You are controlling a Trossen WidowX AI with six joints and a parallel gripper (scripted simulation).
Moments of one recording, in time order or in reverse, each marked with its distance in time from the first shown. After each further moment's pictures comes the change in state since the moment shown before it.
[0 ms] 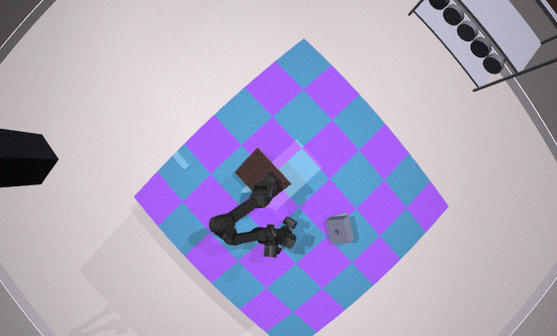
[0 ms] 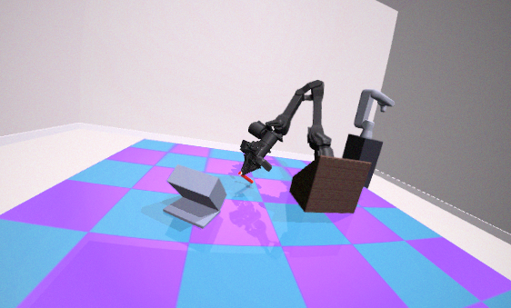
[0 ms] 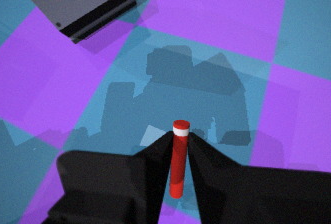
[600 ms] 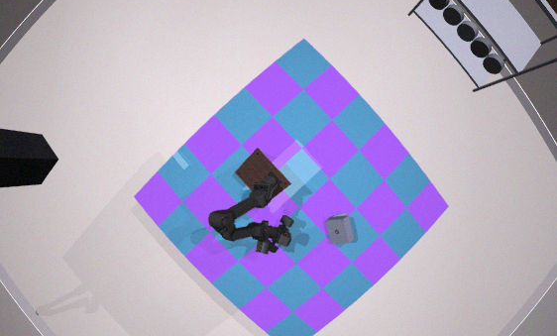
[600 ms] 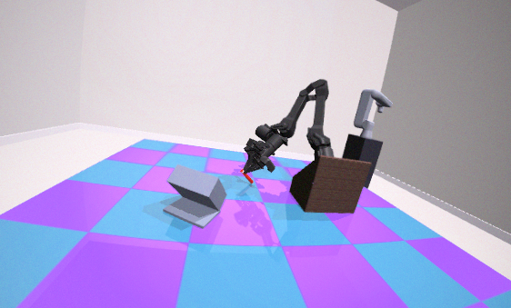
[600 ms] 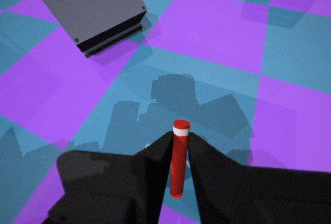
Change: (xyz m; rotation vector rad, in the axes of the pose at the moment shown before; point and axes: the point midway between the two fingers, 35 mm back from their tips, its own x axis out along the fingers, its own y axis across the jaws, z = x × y) arm -0.010 0.000 -0.007 0.000 -0.155 0.001
